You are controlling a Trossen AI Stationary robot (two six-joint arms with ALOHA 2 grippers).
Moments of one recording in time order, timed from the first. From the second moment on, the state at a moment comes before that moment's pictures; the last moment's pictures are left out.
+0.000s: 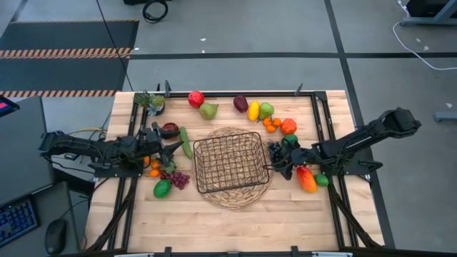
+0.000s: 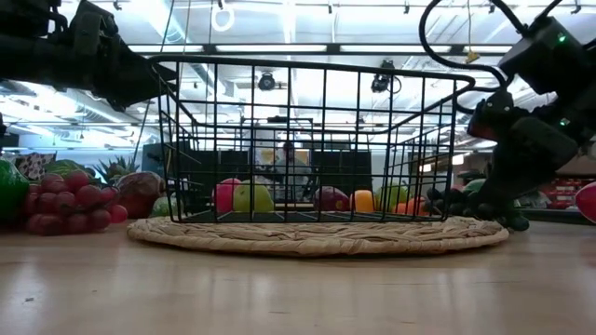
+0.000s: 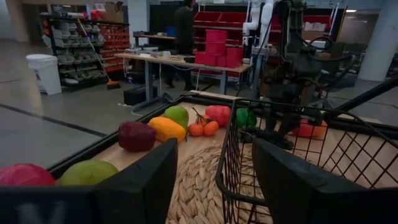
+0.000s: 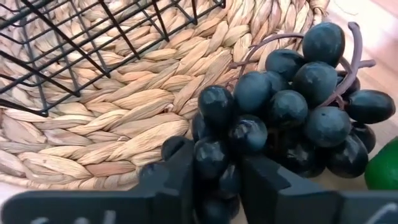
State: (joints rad) left arm -0.10 0.39 0.06 0.35 -0.50 -0.07; right arm 0.17 1.07 0.16 0.13 0.29 0.54
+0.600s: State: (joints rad) left arm -0.10 0.39 0.06 0.35 -0.50 -0.07; right arm 0.17 0.88 0.39 -0.19 0.19 0.41
